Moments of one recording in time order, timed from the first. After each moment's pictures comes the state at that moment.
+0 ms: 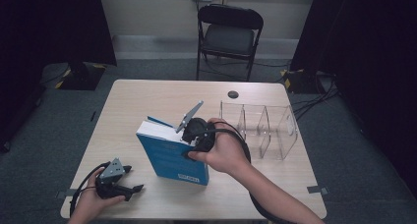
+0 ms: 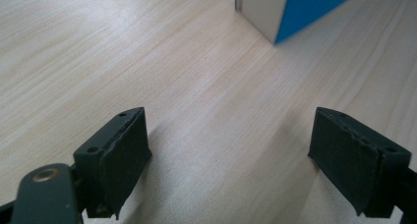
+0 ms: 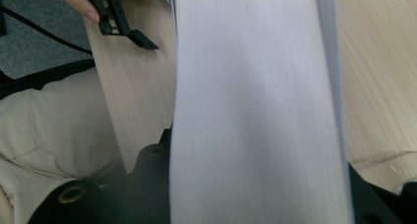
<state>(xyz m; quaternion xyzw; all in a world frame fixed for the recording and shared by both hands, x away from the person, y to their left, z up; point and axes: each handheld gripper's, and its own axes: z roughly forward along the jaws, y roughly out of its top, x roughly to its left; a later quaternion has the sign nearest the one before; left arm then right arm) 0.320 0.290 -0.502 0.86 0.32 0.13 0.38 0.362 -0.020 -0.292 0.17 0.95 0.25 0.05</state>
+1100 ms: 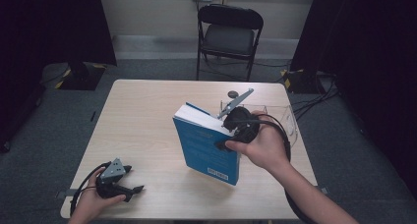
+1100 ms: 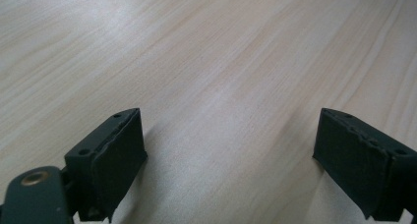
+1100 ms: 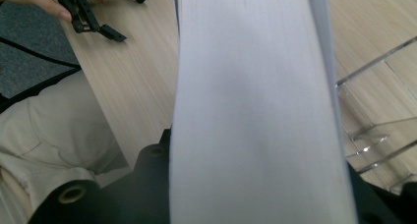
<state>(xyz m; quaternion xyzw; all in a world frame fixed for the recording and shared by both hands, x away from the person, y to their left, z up) 0.321 0.290 -0.502 0.86 0.31 0.13 0.38 0.361 -0.104 -0.260 0.26 0.93 0.27 0.06</state>
